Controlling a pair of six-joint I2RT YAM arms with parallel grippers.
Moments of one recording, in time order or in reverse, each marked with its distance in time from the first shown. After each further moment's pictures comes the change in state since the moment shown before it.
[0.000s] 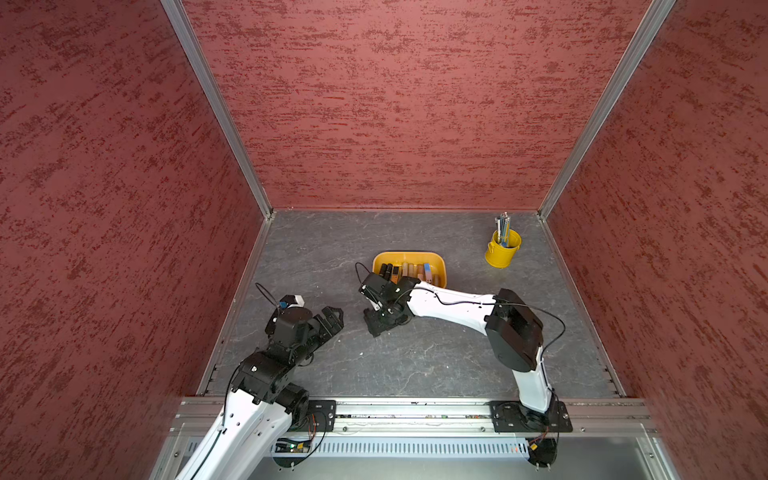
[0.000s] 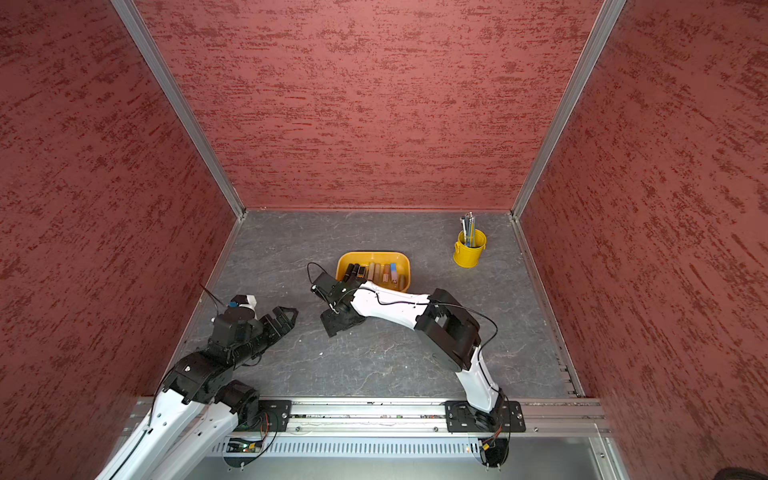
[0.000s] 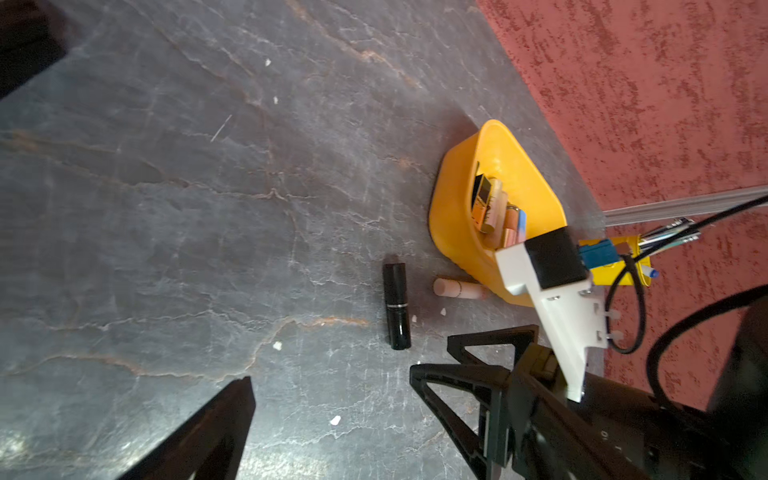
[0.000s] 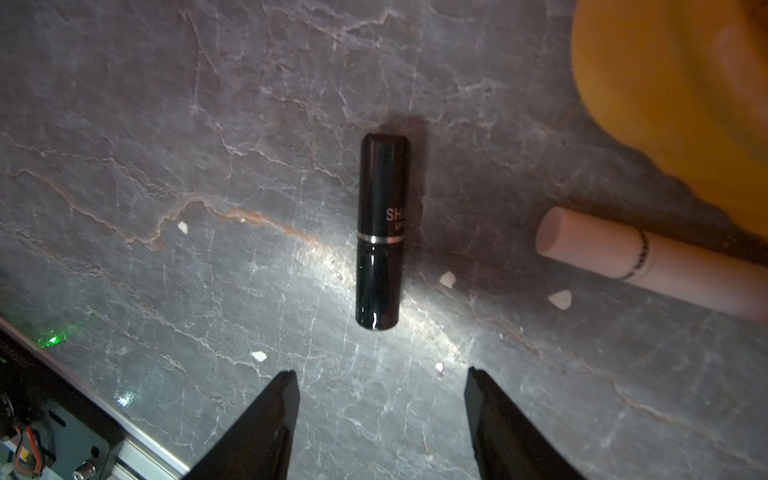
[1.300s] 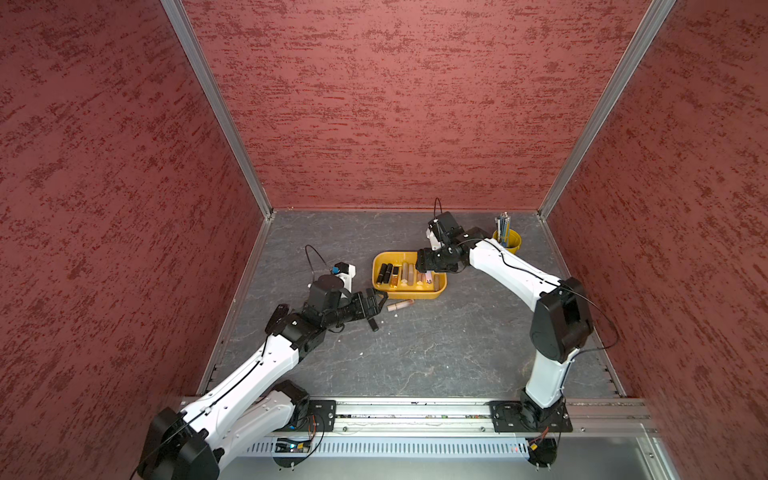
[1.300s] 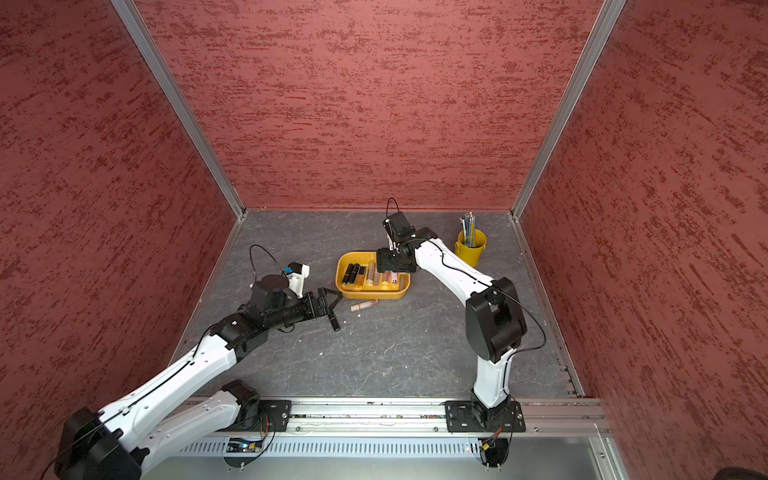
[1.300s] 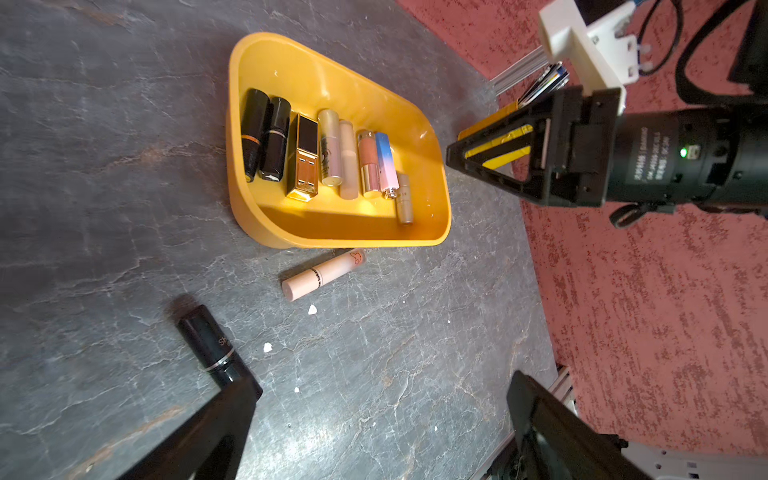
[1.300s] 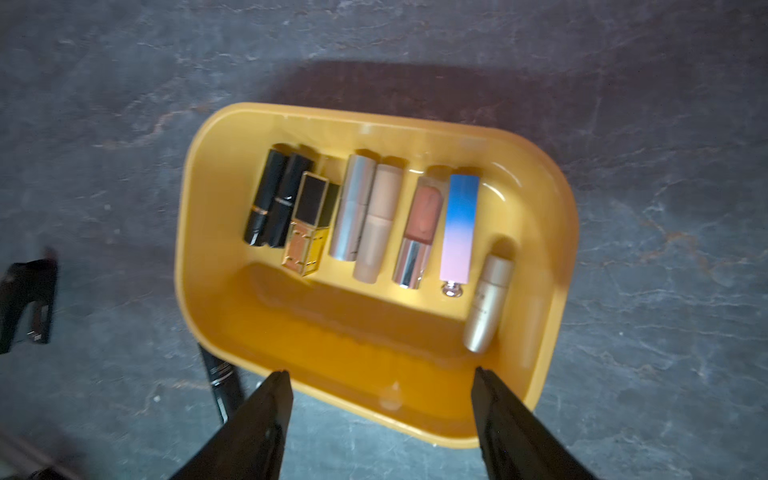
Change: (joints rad) left arm -0.121 0.438 0.098 0.509 0.291 0.230; right arm -0.472 -0.241 -0.031 -0.016 -0.072 -0.049
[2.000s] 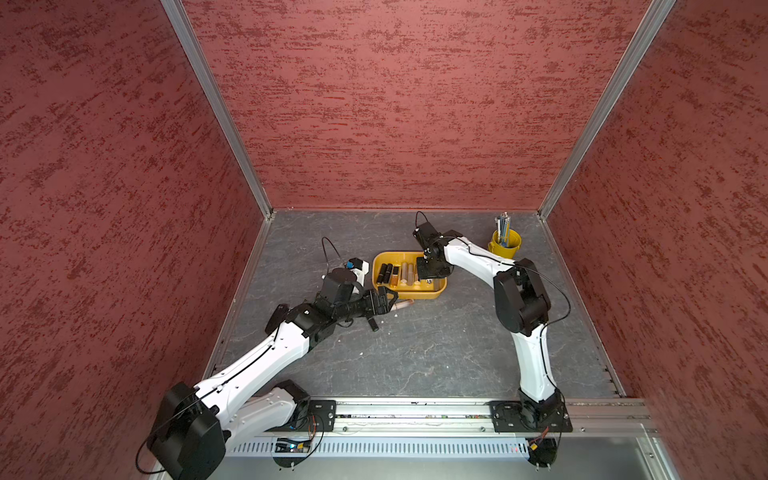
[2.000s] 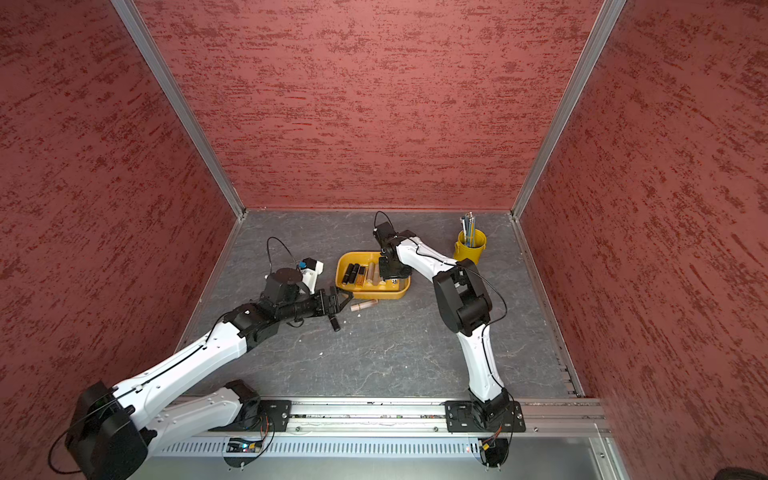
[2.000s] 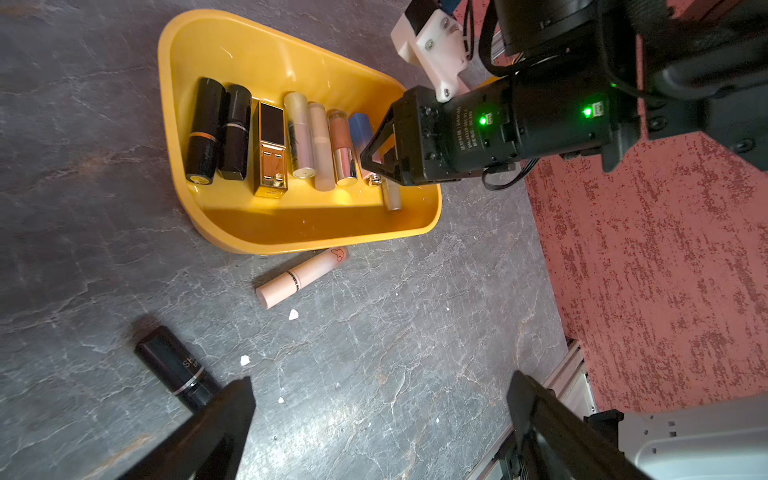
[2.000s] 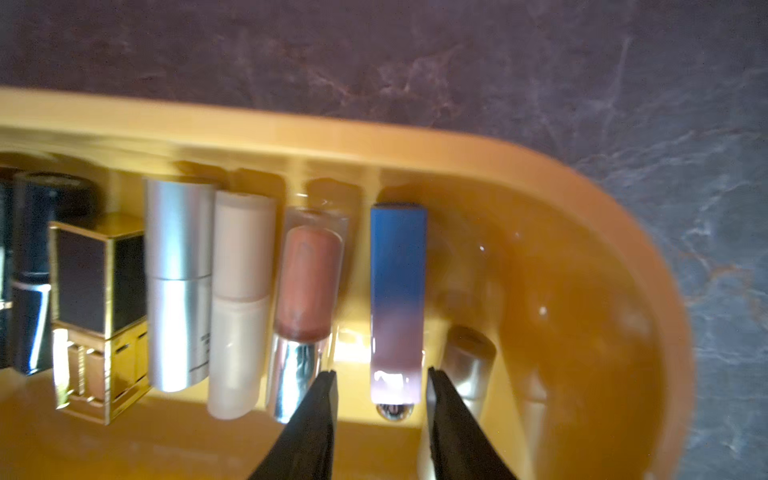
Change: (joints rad) left arm -0.072 0.150 0.094 -0.001 0.000 0.064; right arm -0.016 0.334 0.171 -0.069 0.194 0.010
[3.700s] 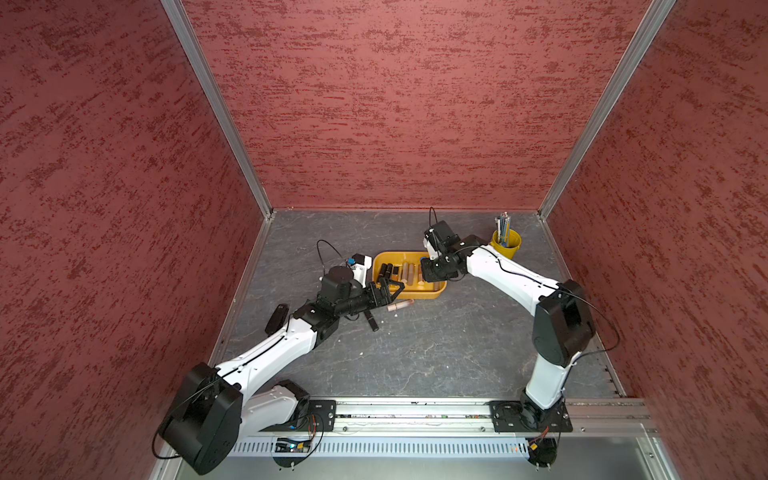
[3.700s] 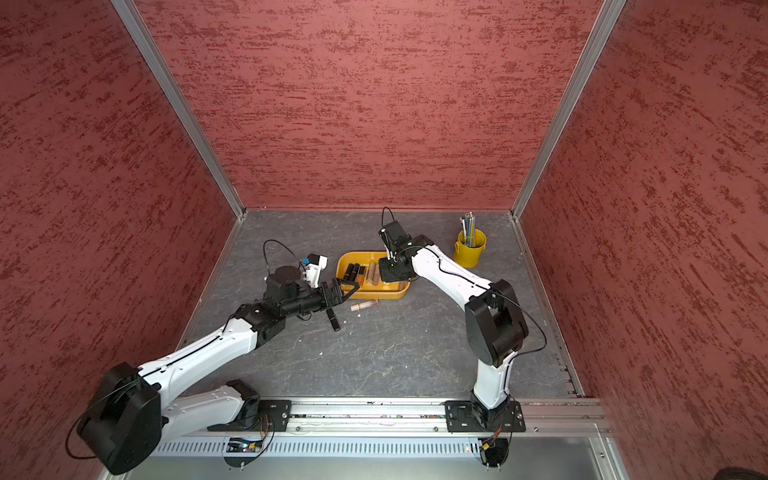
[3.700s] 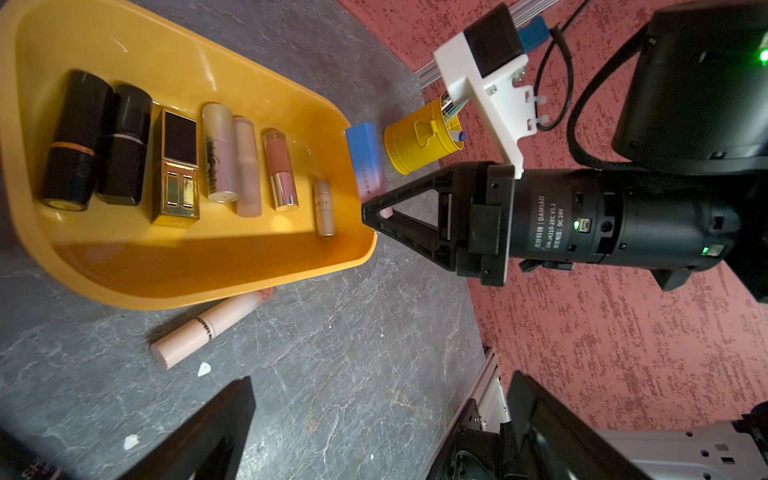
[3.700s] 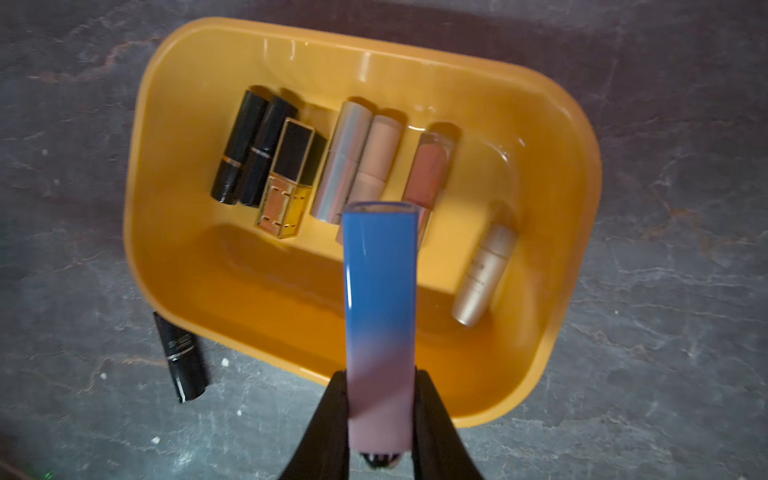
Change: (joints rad) left arm 0.040 0.119 -0.071 0.358 0.177 -0.144; right arm 0.042 -0.298 -0.217 0.062 -0.083 -0.065
